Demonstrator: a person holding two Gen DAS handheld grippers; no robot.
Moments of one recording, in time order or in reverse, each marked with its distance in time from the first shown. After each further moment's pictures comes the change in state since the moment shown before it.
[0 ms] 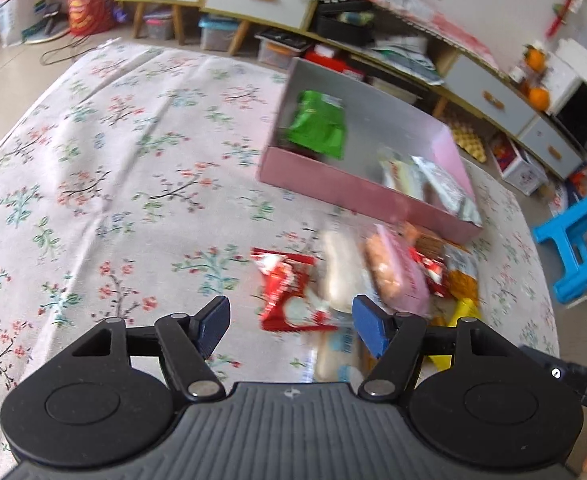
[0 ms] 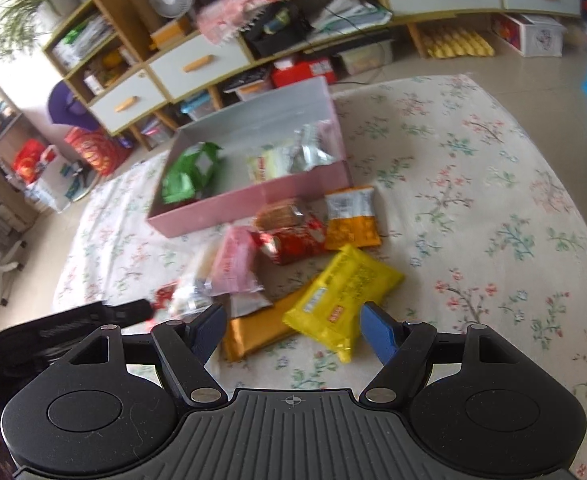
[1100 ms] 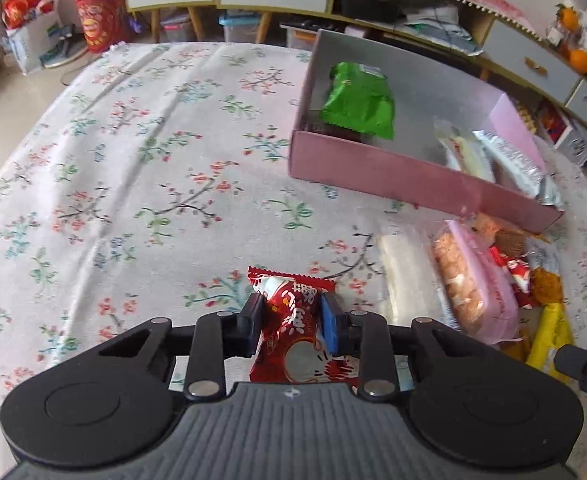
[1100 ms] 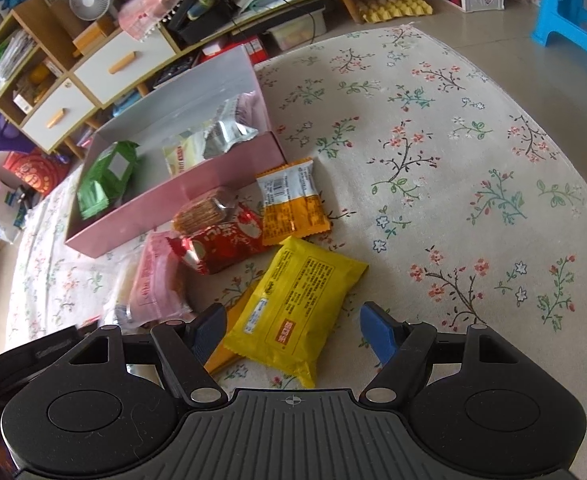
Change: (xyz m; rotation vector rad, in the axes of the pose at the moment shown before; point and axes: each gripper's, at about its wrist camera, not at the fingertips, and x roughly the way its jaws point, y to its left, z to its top) left arm 0.037 -0.003 0.001 0.102 0.016 0.191; right arm 0.057 -0.018 0.003 0.136 0.044 -0.128
